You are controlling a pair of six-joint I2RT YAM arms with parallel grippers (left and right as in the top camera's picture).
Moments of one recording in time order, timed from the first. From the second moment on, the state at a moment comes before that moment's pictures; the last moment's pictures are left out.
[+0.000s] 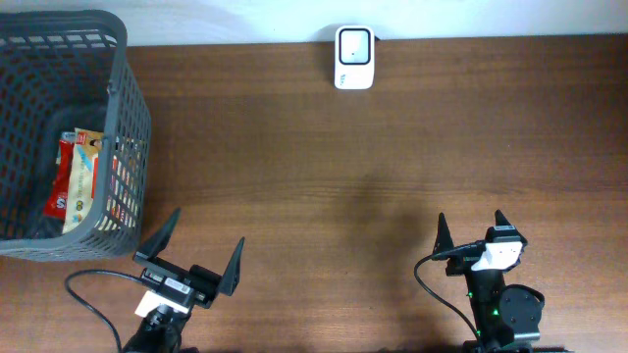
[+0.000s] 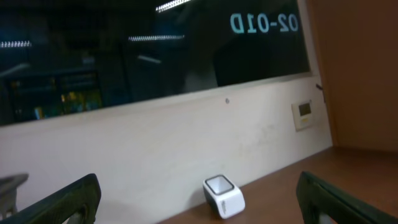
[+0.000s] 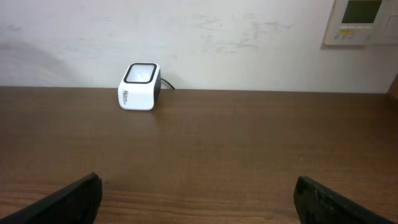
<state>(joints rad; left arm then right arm) 0.12 0.01 0.04 0.48 0.57 -0.07 0.03 0.01 0.01 -0.07 0.00 0.00</state>
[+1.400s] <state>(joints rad) 0.46 1.83 2.52 -1.48 -0.06 -0.01 0.03 0.01 0.01 -0.07 0.00 0.00</state>
